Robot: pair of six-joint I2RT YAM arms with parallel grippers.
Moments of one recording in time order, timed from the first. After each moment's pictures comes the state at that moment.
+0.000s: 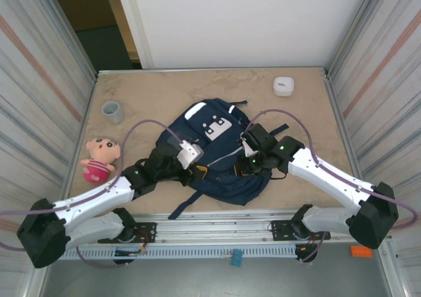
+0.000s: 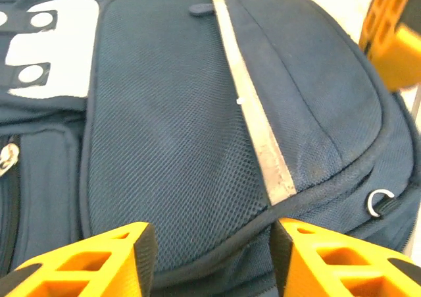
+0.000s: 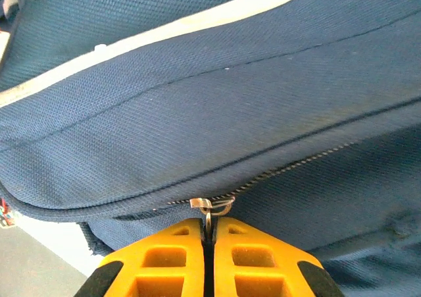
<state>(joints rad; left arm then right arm) -0.82 1.00 0.54 -0.10 0.17 -0.04 0.78 1.20 0.95 -0.87 -0.22 0.60</state>
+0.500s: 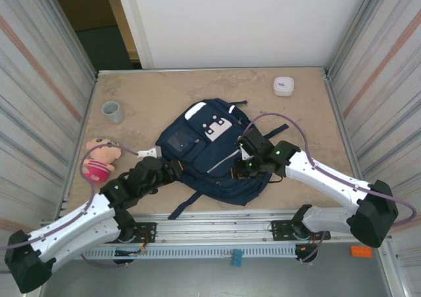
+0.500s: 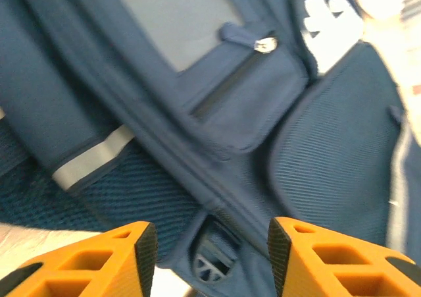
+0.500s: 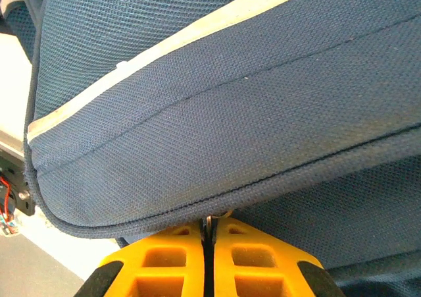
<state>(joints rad) -0.82 0.72 0.43 -0.41 -0.19 -1.02 0.83 1.20 0.90 -0.80 -0.20 0.68</state>
